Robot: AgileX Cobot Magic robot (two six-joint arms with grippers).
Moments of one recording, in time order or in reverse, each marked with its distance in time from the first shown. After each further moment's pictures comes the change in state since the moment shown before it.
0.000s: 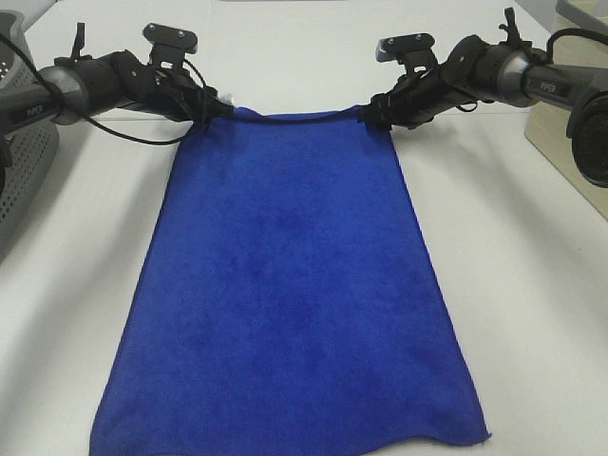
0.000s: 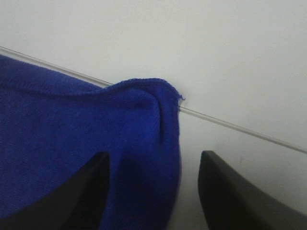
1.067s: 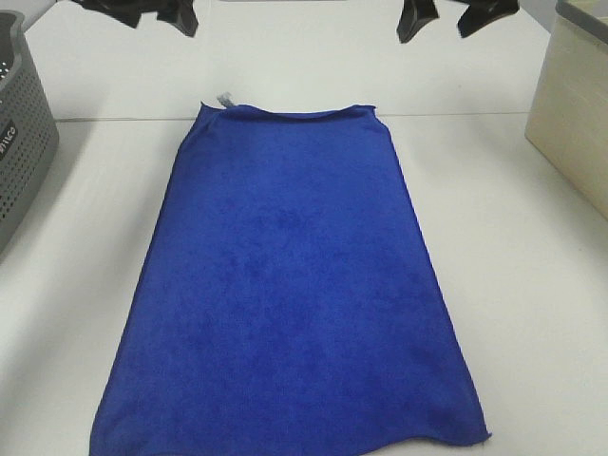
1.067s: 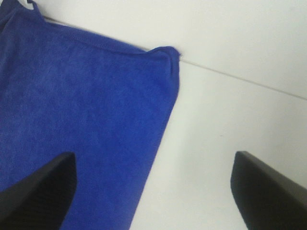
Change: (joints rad) left arm 0.006 -0.421 -0.060 0.245 0.754 -0.301; right arm -0.005 -0.468 0.000 -0.297 0.667 0.351
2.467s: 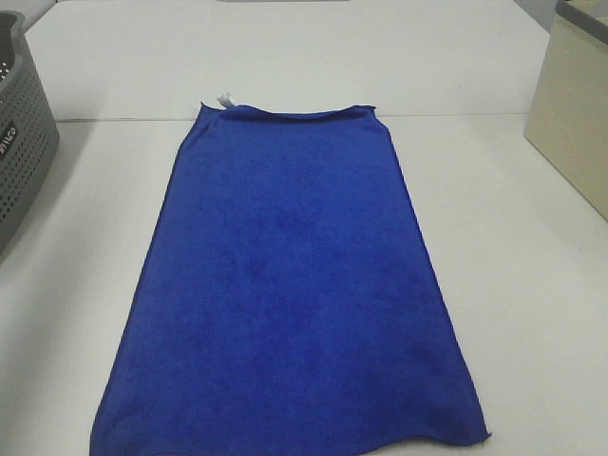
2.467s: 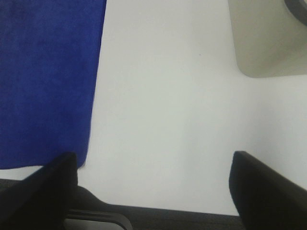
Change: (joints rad) left arm 0.266 -1.232 1.133 0.179 0.087 -0.095; right arm -0.172 -1.392 1.239 -0.102 0.164 0.100
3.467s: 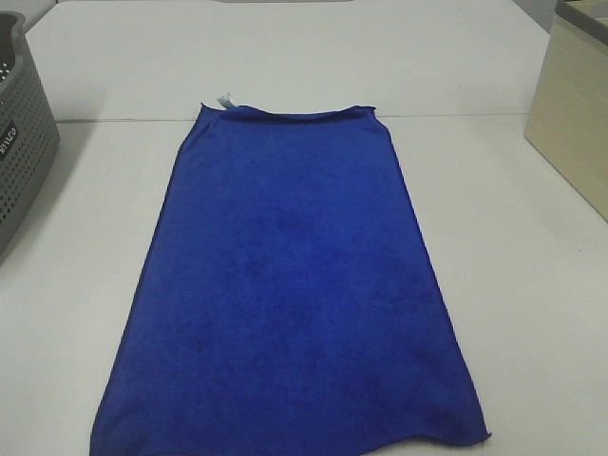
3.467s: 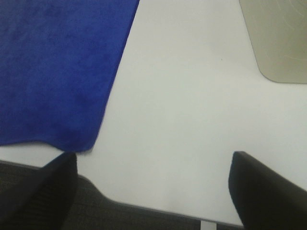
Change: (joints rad) left arm 0.000 -1.119 0.770 -0.059 -0.013 0.075; right arm 0.000 -0.844 0.552 0.074 -0.063 -0.090
